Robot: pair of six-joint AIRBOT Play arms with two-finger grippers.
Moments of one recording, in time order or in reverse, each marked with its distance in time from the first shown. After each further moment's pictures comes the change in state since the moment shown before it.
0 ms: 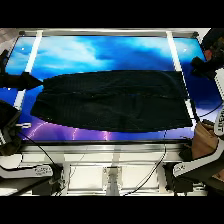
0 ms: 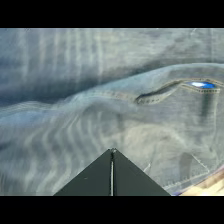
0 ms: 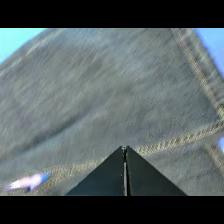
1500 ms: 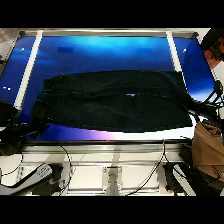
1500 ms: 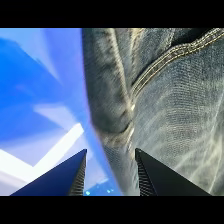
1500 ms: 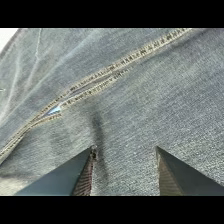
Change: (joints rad) left arm 0.227 0.295 -0.915 -0.042 0.462 -0.195; right arm 0.000 0.880 -1.152 0.341 -0.475 -0.166
